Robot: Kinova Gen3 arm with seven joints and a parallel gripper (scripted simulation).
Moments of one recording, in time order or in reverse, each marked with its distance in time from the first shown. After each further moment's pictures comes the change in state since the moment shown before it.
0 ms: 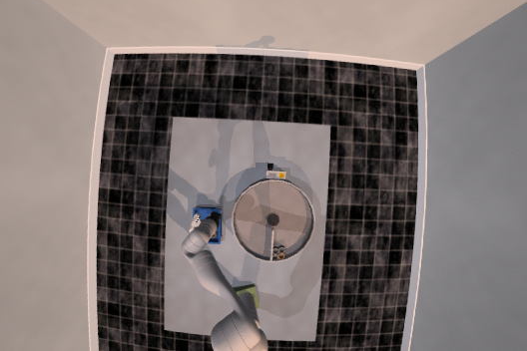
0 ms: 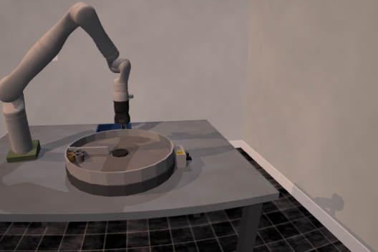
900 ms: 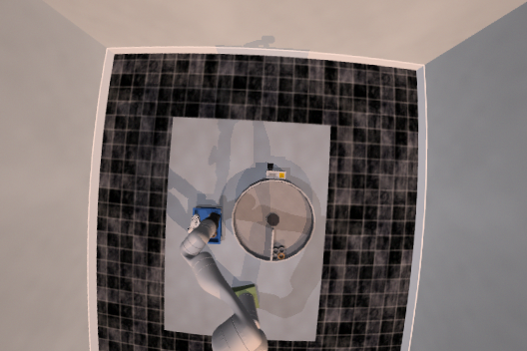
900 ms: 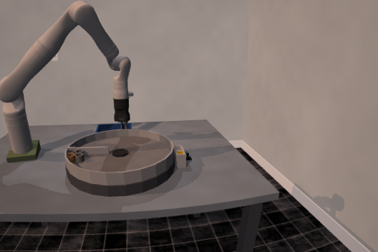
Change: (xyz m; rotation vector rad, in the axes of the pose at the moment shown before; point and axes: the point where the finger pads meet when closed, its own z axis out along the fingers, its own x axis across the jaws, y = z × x) arm 0.000 0.000 -0.011 -0.001 -0.001 0.000
